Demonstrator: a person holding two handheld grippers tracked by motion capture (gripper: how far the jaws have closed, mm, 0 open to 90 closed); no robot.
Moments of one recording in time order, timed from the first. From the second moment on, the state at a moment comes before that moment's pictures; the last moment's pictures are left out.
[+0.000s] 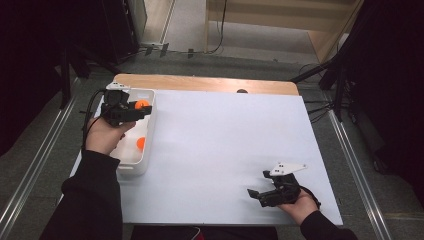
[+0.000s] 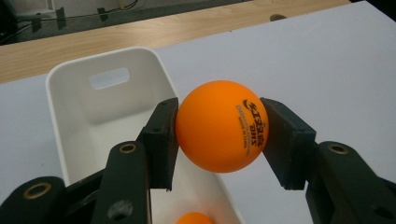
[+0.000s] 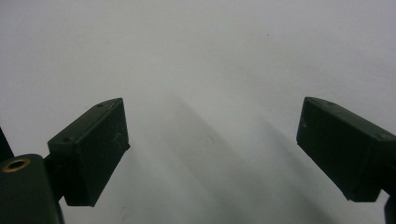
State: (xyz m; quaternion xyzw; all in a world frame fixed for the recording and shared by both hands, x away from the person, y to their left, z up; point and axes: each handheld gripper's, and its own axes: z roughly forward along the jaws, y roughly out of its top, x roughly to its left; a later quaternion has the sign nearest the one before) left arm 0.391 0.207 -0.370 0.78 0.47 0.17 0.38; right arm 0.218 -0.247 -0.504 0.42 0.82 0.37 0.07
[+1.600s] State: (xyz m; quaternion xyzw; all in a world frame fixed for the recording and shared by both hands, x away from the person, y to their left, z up) left arm 0.405 0.218 -0.401 0.75 0.52 0.20 0.35; right arm 0.217 -0.245 -0.504 0.42 0.83 0.37 0.07
